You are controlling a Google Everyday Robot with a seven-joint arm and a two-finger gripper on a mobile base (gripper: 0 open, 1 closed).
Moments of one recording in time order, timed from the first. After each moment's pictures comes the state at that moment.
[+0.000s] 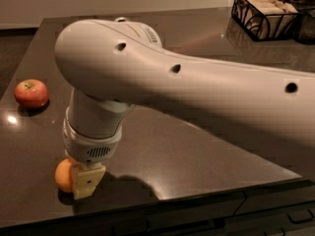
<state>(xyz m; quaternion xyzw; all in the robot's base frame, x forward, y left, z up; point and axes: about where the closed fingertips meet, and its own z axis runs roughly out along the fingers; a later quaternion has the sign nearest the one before) 0.345 0.152 0.848 -0.83 0.52 0.15 0.16</state>
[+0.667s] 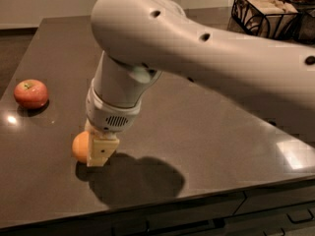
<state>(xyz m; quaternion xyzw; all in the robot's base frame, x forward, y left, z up) 0.390 0.128 0.867 -0.78 0.58 0.16 0.17</state>
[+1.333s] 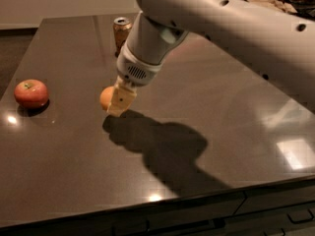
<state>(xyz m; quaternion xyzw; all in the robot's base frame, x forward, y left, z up) 0.507 0.088 0.888 -0.65 0.72 0.15 0.20</state>
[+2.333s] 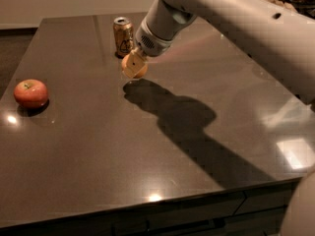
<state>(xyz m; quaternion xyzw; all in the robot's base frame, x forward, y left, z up) 0.636 0.053 0.896 -0.50 0.82 0.13 0.25</state>
